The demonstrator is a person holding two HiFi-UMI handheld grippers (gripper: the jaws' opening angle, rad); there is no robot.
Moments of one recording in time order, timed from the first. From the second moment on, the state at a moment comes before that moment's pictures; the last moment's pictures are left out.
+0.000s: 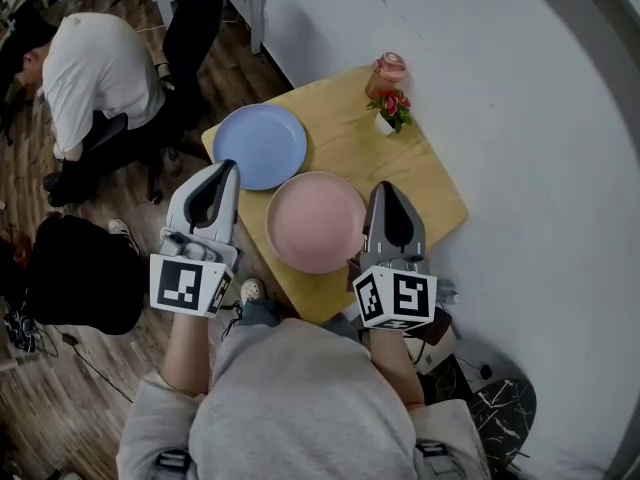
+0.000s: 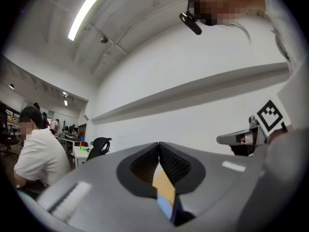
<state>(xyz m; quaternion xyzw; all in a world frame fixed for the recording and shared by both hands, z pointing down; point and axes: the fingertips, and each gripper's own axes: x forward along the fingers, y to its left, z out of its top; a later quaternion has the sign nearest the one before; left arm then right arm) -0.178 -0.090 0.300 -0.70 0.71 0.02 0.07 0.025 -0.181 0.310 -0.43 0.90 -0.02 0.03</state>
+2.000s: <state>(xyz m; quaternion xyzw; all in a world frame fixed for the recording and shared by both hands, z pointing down) -0.145 -0.151 0.596 -0.76 0.55 -0.21 -0.29 0.114 -0.162 0.575 -0.57 0.72 -0.35 -0.18</state>
